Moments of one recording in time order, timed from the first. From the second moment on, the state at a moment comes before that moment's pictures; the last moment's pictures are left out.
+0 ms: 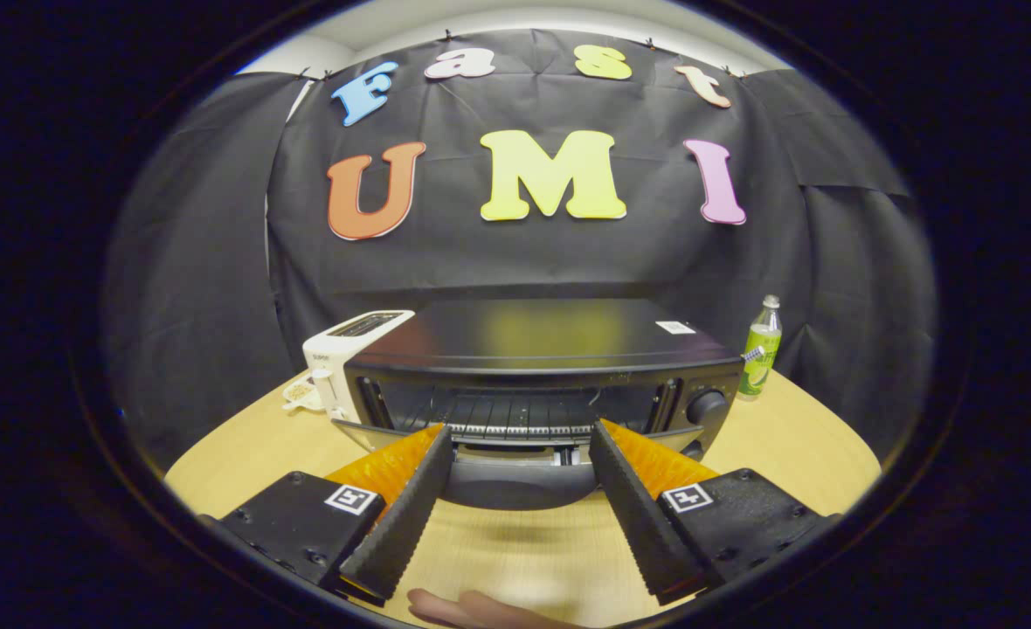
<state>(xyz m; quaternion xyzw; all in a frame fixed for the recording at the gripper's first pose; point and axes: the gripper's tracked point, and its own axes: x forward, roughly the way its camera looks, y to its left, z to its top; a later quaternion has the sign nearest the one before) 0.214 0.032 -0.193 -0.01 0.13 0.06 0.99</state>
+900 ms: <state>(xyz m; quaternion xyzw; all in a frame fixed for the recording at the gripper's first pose) 0.151 0.022 -0.271 -0.07 0.23 0.04 0.97</state>
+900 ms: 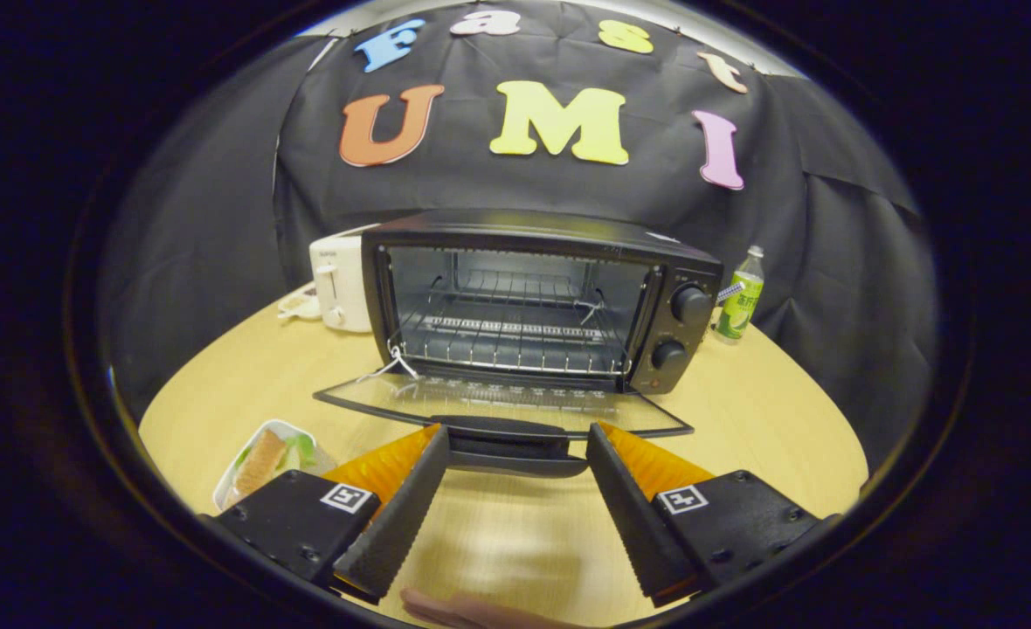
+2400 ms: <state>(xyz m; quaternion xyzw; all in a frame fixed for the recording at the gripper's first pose) 0.049 0.127 -0.257 0.17 0.45 0.25 0.84</state>
